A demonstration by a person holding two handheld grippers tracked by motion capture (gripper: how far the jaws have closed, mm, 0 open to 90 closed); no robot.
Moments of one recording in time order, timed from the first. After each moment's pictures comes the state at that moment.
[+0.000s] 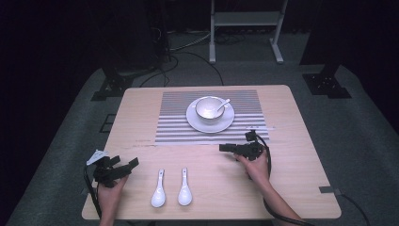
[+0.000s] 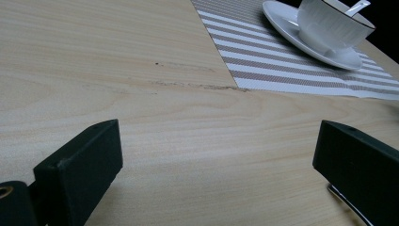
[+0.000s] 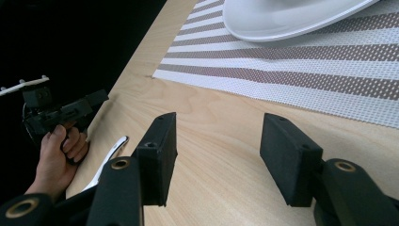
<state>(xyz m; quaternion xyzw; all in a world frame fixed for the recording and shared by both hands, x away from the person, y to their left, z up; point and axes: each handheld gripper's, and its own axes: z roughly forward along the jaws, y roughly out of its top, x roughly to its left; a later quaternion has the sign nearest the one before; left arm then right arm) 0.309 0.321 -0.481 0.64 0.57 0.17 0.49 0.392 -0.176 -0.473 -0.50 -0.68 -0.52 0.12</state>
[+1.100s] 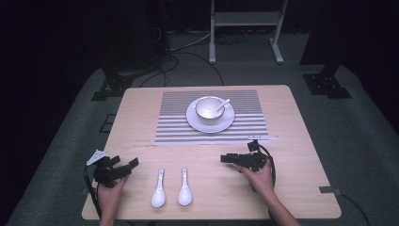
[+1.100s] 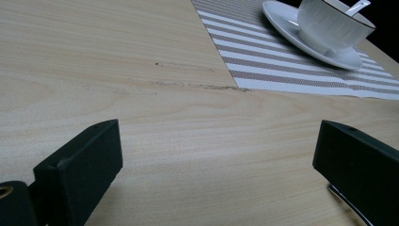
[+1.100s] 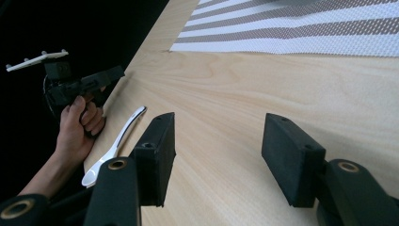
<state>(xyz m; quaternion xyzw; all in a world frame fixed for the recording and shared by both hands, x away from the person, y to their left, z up) 0.308 0.321 -0.481 0.64 0.57 0.17 0.49 0.357 -0.181 -0.477 -0.48 -0.69 -0.52 0.14</state>
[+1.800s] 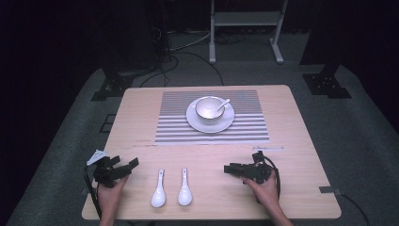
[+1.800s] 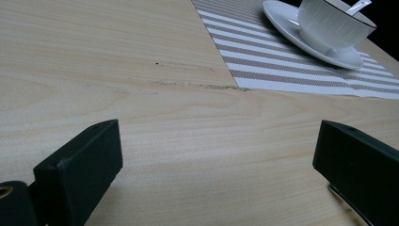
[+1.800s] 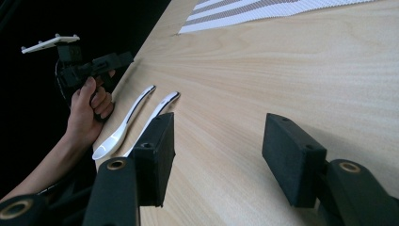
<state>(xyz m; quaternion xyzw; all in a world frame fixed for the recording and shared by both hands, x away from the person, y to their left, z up) 0.308 0.321 -0.481 0.64 0.57 0.17 0.49 0.324 -0.191 -0.488 -0.48 -0.69 -0.53 0.14</state>
